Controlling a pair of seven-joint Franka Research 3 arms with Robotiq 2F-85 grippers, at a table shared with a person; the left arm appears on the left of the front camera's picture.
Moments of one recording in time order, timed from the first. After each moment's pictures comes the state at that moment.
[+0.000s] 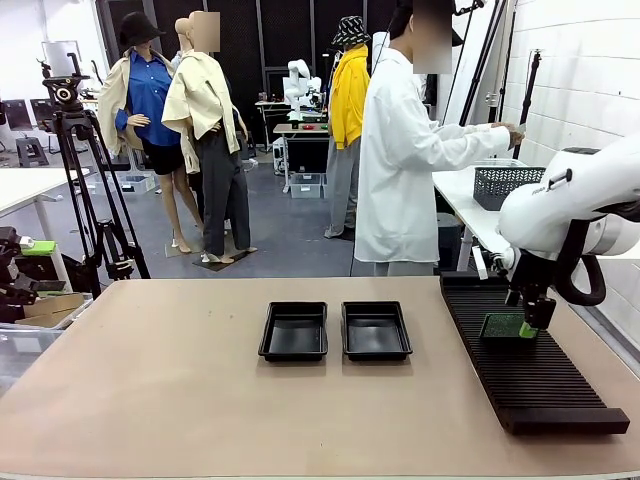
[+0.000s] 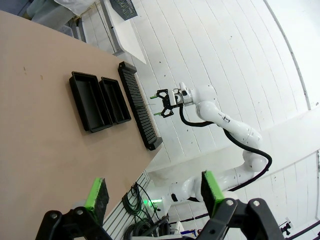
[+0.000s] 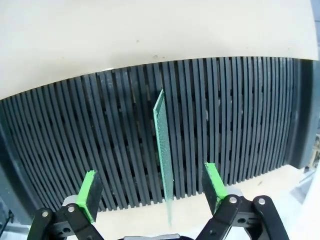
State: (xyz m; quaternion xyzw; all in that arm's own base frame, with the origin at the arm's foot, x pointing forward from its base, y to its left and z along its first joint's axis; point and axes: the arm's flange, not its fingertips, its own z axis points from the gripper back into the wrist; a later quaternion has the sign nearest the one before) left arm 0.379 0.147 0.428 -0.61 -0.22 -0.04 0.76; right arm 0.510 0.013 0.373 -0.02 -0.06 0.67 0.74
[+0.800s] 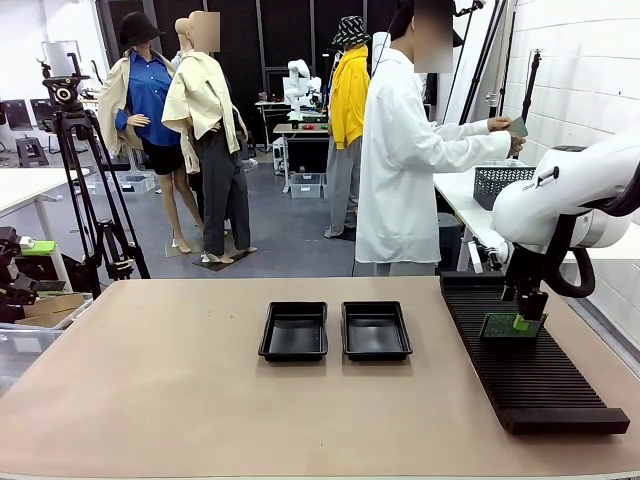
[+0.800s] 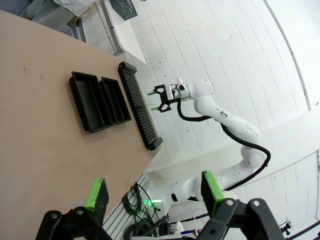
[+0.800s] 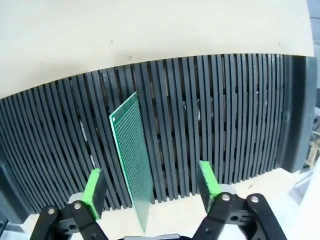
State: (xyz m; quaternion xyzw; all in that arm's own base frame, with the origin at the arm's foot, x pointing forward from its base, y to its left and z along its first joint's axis) left arm 0.379 0.147 0.428 -0.61 -0.22 -0.04 0.76; right arm 0.536 0.012 0.374 -0.01 -0.06 0.67 0.74
